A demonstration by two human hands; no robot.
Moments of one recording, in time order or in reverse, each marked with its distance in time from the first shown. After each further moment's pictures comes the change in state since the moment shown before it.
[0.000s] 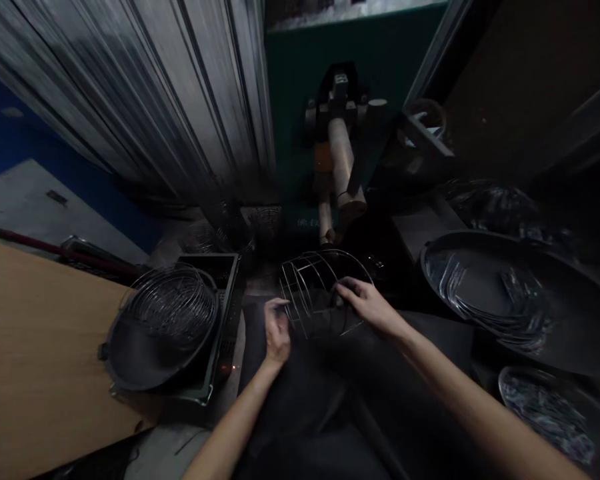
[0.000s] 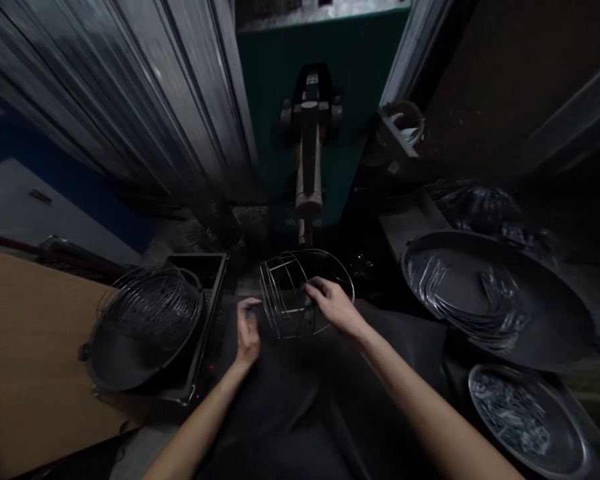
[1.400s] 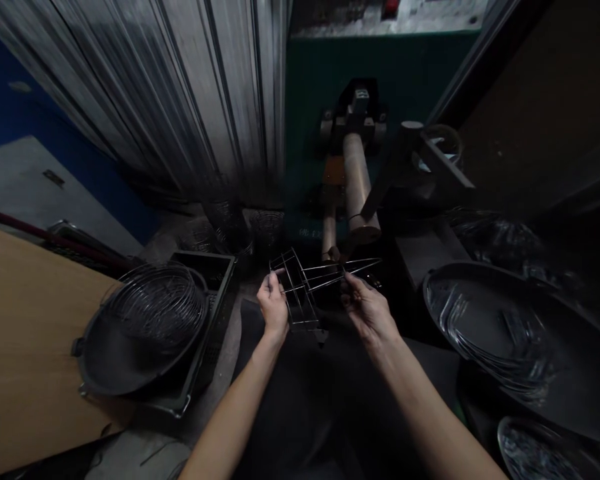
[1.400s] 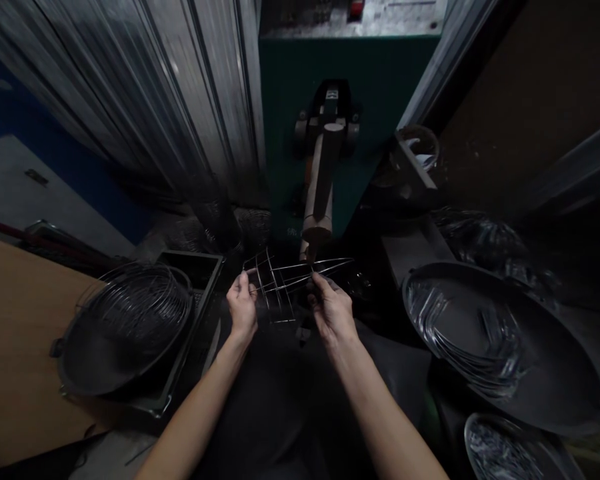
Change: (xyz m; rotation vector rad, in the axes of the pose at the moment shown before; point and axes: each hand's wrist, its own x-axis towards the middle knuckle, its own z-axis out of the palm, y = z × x) left_hand 0.082 0.045 0.047 -0.382 0.321 -0.329; right_hand 0.038 -0.039 0.009 1.023 0.527 0.329
